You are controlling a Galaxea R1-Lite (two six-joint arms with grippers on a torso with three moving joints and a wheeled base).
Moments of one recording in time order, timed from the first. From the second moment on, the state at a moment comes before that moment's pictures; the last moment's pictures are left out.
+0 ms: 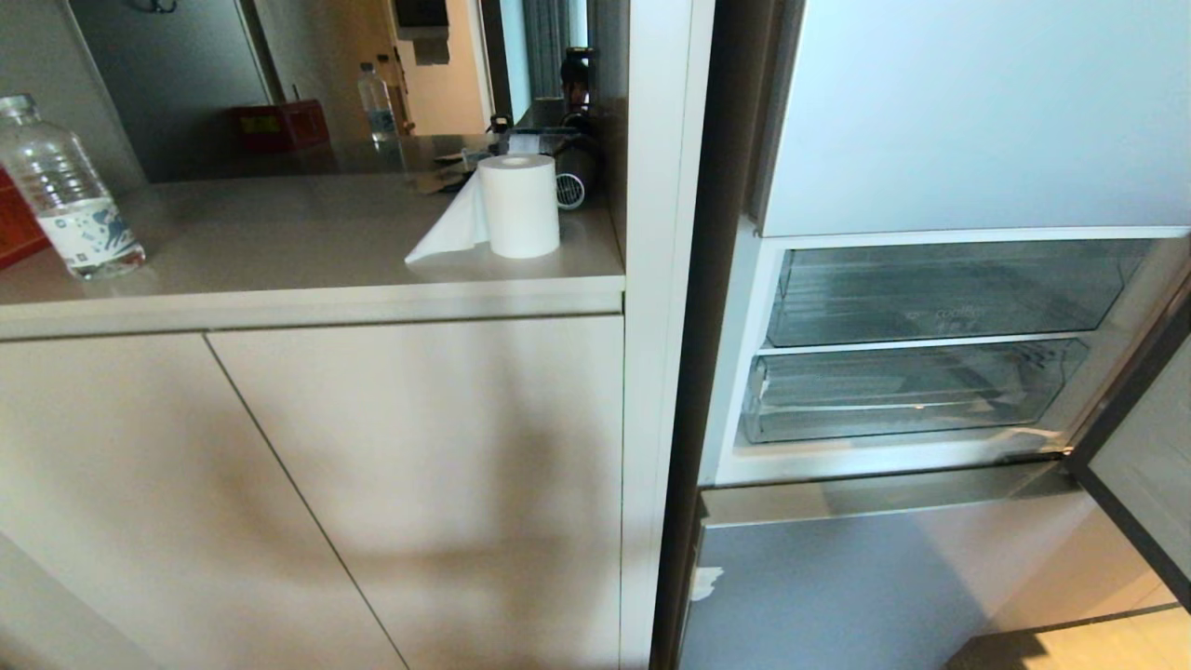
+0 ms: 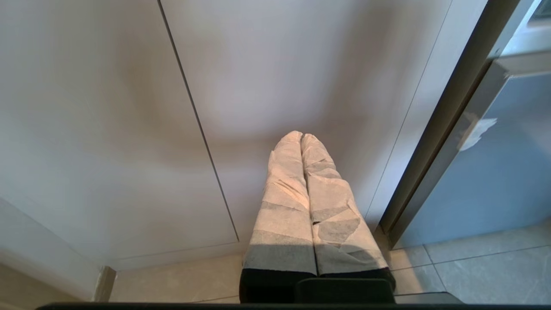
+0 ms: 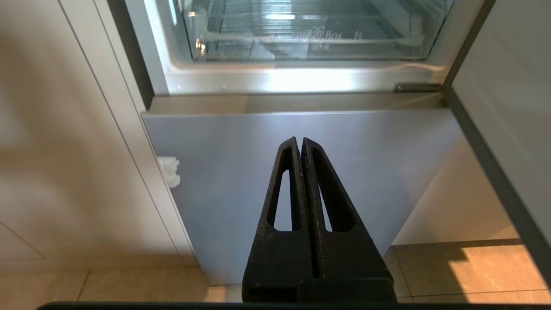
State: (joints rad) left arm -0.01 0.00 -0.06 0.16 0.00 0.04; right arm 0.00 0.00 0.00 0.00 0.00 -0.01
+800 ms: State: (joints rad) left arm -0.01 0.00 -0.06 0.16 0.00 0.04; right arm 0.00 0.00 0.00 0.00 0.00 -0.01
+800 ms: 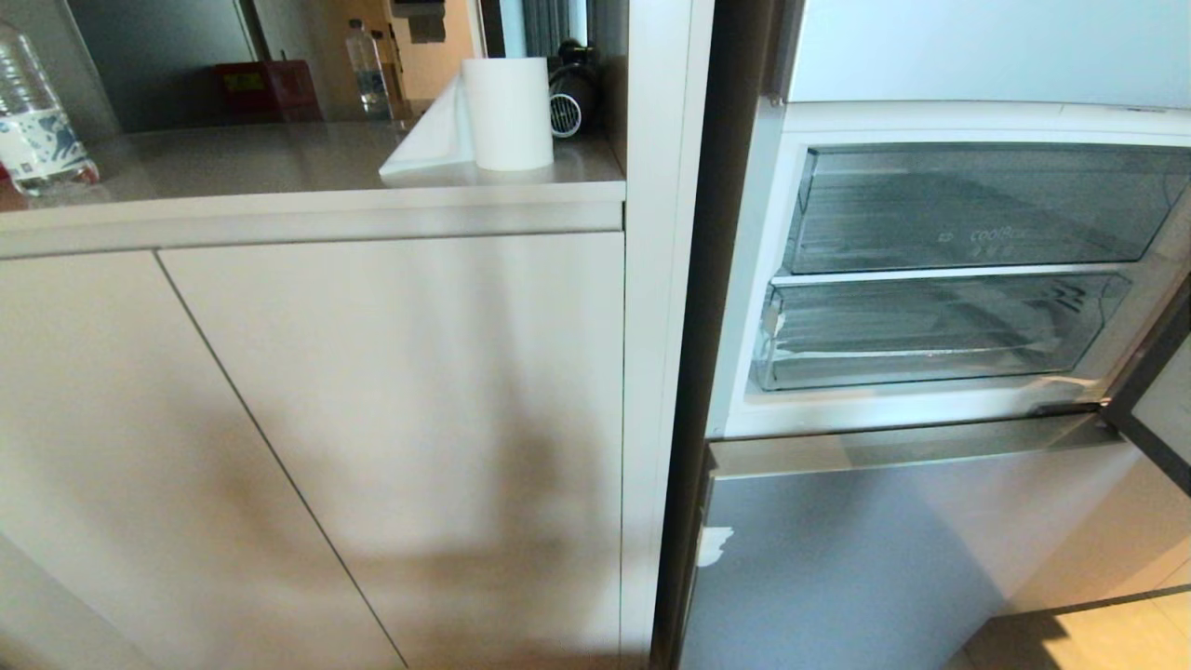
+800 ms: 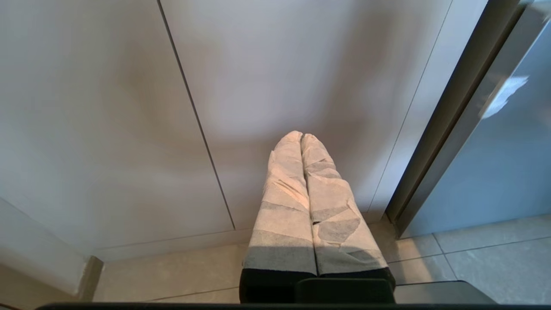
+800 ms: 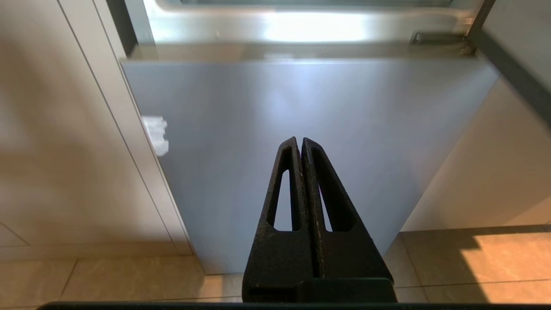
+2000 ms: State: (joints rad) left arm -0.01 0.00 -0.06 0.16 0.00 0.04; right arm 0.01 0.86 -0.39 -0.29 0.22 0.06
